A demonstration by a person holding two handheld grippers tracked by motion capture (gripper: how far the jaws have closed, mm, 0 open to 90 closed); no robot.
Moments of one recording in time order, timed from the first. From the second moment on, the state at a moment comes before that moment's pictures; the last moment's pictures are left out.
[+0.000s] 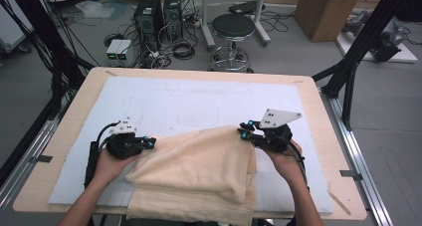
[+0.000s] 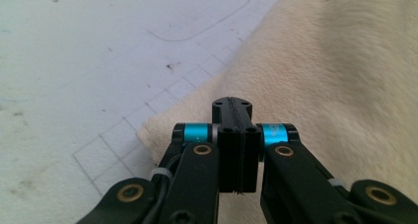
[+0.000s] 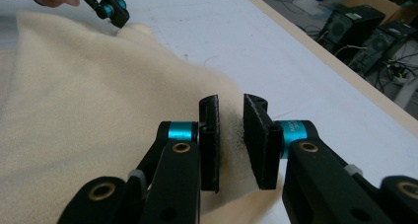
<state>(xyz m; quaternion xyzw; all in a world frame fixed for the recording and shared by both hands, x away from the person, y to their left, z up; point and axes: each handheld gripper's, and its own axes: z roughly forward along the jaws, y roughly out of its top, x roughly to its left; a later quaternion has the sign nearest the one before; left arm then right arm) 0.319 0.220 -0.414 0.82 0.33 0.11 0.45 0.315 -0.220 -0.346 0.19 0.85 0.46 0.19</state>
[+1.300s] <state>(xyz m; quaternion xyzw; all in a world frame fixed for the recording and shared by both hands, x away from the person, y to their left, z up) 0.331 0.222 -0.355 0.78 0.34 0.15 0.51 0.353 -0.210 -0.301 0.19 0.85 0.46 0.14</state>
